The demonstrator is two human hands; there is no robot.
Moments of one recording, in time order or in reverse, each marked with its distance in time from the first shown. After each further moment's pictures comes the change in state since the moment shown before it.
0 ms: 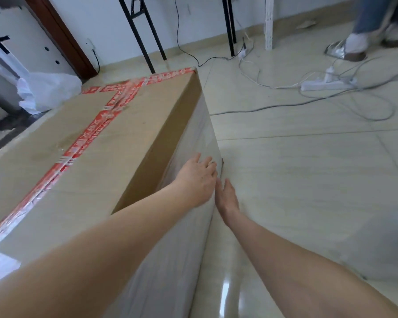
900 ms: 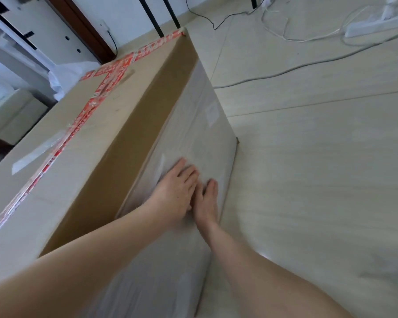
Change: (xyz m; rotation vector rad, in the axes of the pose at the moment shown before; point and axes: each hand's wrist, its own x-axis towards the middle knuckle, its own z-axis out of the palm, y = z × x) left_hand 0.014 0.015 0.055 0.306 -0.347 0.045; right_hand -0.007 0.028 0.078 0.208 -0.122 -0.034
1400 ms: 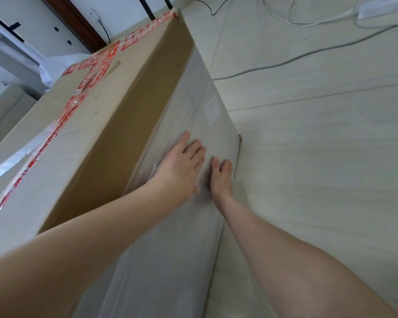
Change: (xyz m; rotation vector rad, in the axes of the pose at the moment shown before) left_hand 0.047 -0.037 -0.012 0.086 0.027 -0.069; right_hand 0.094 -0.004 -0.018 0.039 0.082 0.032
